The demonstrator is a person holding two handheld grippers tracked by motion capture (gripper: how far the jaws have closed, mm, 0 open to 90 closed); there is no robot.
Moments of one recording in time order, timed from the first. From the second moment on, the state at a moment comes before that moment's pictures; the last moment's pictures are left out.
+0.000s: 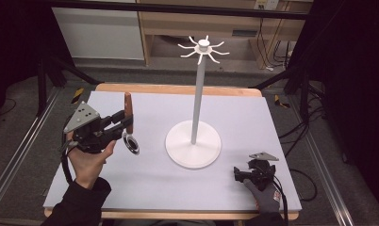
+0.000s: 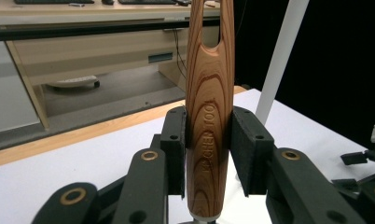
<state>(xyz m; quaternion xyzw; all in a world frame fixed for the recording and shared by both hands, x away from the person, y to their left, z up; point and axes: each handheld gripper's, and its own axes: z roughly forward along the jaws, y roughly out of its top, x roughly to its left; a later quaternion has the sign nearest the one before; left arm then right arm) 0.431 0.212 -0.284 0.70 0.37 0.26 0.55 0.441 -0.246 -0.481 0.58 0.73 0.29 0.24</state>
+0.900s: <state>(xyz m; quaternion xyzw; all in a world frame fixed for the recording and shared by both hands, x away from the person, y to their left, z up) 0.439 0.182 -0.242 0.68 0.35 0.27 0.59 0.441 -0.248 -0.481 0.57 0.73 0.29 0.23</state>
